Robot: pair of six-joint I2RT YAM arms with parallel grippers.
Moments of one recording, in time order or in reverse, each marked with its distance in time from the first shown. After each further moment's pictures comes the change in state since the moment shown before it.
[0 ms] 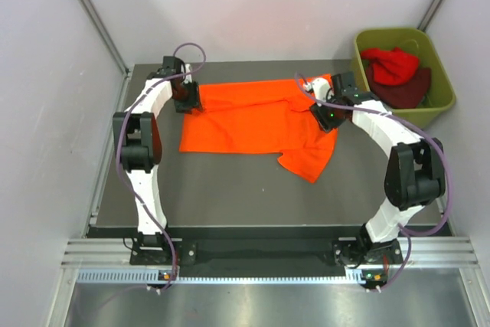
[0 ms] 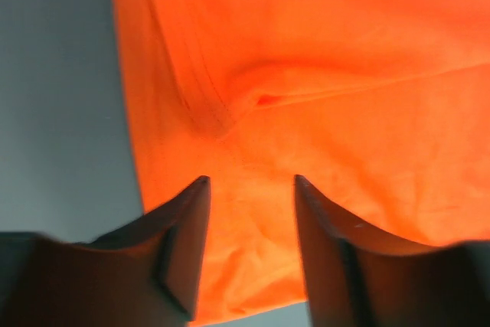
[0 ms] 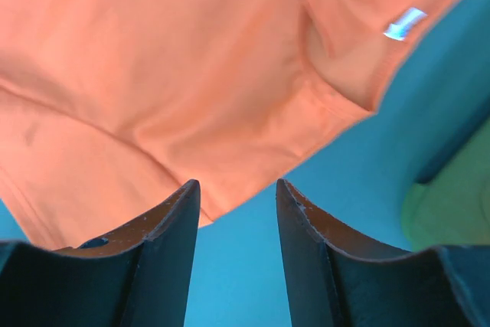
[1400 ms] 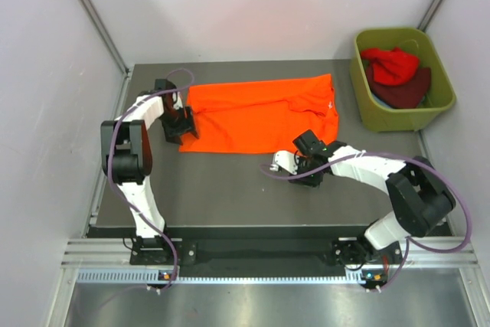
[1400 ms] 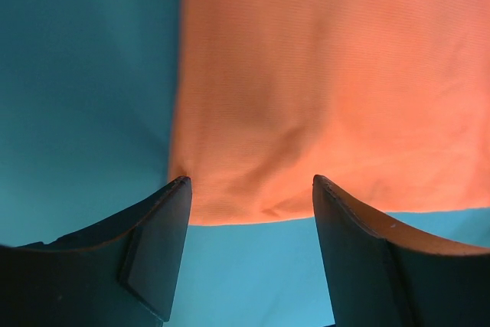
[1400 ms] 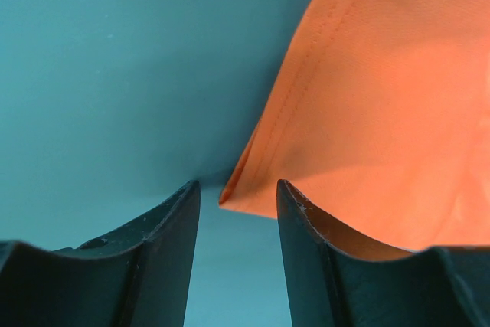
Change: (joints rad) left arm 0.045 -0.153 -0.362 -0.059 0.032 -0.092; right arm 0.423 -0.196 -0.498 0.039 0.070 -0.306
